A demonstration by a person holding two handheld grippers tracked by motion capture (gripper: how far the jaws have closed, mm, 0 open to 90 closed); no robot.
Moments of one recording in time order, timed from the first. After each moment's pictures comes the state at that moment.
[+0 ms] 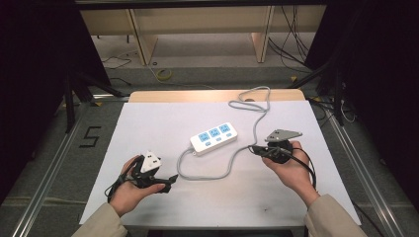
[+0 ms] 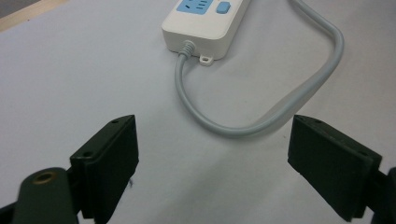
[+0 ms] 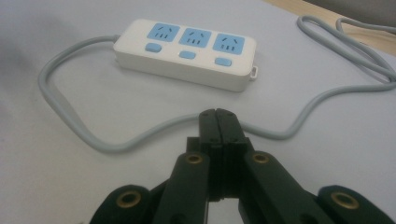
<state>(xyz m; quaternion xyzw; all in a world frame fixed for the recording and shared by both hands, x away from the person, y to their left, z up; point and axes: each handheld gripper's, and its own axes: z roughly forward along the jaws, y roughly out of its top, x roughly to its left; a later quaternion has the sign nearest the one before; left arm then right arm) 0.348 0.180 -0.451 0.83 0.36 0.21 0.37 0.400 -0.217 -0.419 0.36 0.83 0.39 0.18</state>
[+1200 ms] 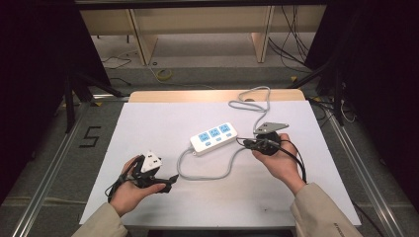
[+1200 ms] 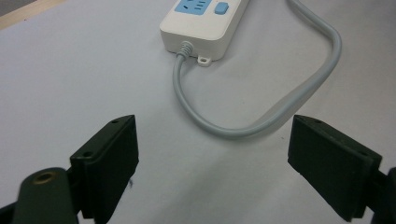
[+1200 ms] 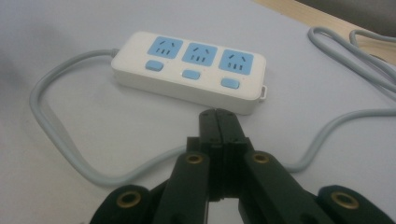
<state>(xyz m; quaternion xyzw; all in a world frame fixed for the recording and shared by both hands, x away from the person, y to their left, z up) 0.349 0.179 -0.452 0.83 0.36 0.21 0.38 0.423 -0.191 -0.417 0.36 0.83 0.39 0.18</state>
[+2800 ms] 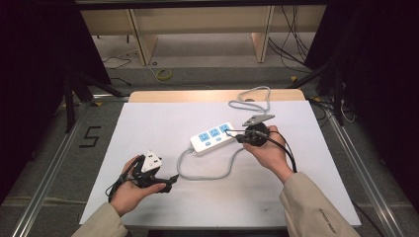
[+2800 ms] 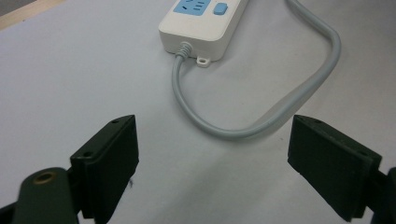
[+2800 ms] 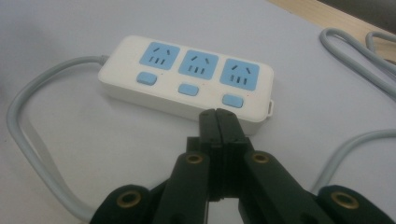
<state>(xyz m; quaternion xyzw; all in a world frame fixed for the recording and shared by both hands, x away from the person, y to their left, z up) 0.349 0.178 -0.452 0.83 0.36 0.21 0.38 0.452 -0.167 -0.419 0.36 0.84 0.36 0.17</state>
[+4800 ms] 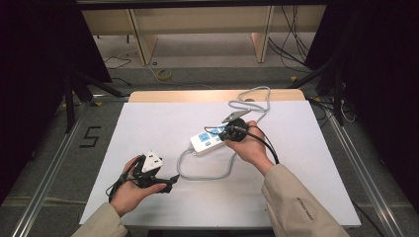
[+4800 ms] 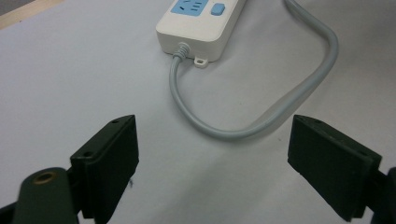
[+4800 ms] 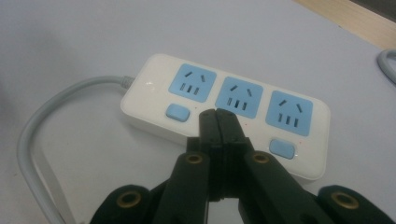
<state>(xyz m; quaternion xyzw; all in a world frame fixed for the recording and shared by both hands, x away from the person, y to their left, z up) 0.349 0.178 -0.452 0.83 0.36 0.21 0.38 0.473 -0.114 -0.424 0.34 0.86 0.35 0.14</state>
